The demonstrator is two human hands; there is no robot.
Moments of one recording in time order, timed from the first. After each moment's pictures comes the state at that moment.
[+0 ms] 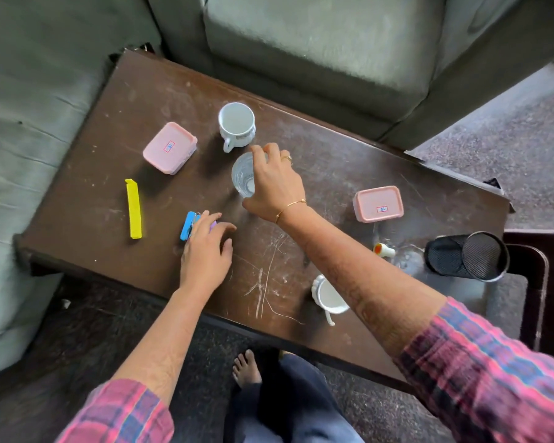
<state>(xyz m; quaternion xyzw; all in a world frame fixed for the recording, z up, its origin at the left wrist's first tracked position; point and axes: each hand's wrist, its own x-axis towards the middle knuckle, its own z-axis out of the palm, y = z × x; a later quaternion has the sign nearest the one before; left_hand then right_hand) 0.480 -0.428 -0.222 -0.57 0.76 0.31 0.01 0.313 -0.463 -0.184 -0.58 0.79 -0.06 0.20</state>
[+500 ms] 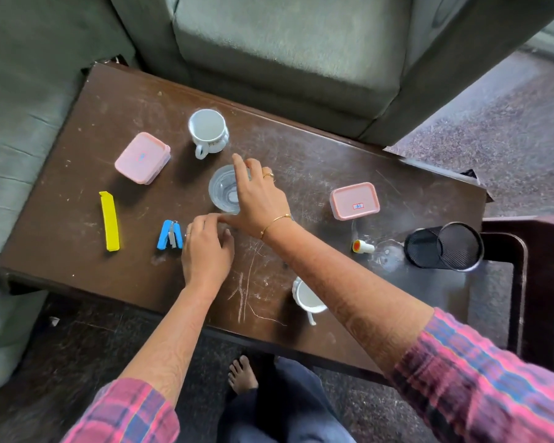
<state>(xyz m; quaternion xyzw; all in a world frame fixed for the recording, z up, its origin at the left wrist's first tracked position) 0.428 -0.417 -0.205 -0.62 0.72 0.30 -0.06 0.304 -0.435 -0.181 -0.57 0.78 -0.08 0.22</state>
